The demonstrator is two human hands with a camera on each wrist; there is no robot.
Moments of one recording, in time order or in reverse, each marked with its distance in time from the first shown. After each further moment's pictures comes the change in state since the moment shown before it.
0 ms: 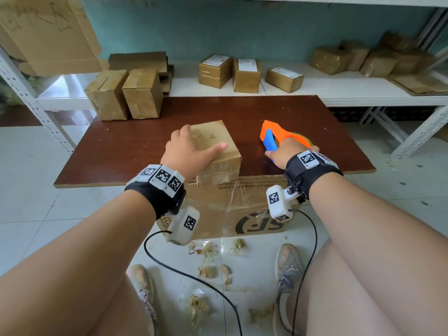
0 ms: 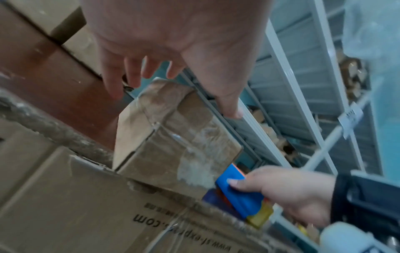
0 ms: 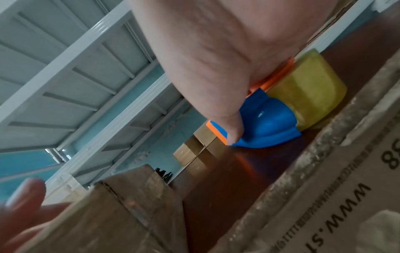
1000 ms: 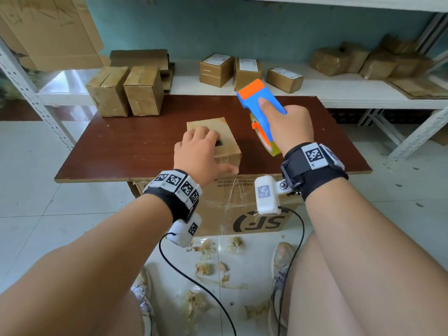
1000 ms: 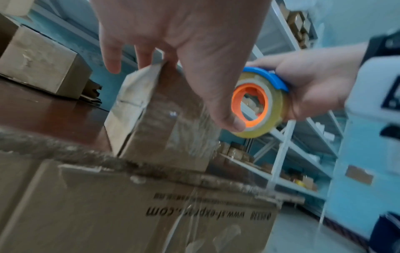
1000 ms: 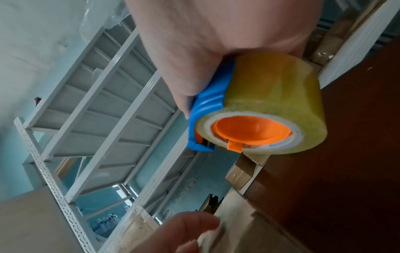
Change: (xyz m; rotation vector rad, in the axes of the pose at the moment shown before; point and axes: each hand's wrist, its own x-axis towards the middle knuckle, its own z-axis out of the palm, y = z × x) left_hand -0.019 0.015 0.020 0.348 0.044 0.266; right_hand -0.060 -0.029 -0.048 0.899 0.308 -0.216
